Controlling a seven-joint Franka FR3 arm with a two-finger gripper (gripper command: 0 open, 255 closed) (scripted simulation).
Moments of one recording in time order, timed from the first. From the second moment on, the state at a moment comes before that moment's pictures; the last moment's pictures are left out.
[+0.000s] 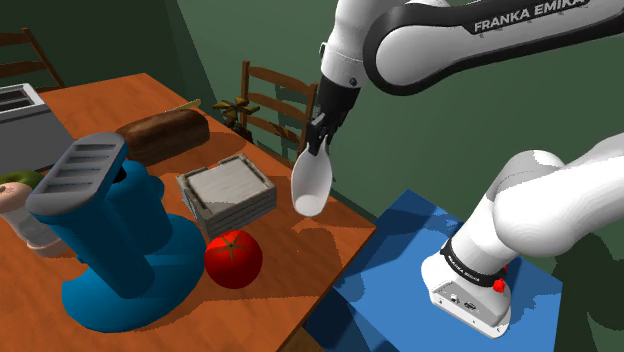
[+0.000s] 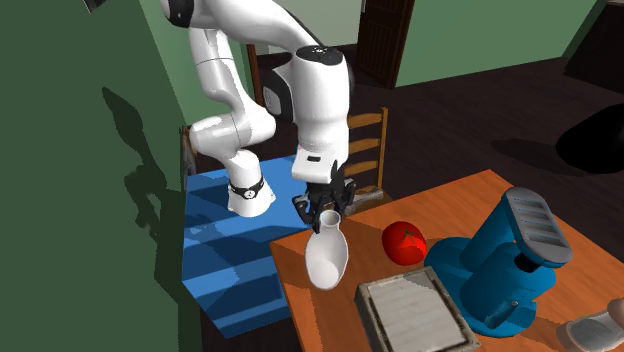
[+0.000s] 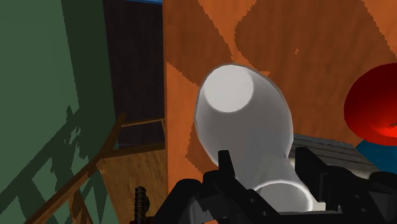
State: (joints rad) arm 0.13 -0.54 0.25 -2.56 0.11 2.18 0.13
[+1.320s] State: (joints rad) arm 0.12 -0.58 0.22 -2.31 0.10 1.90 0.13
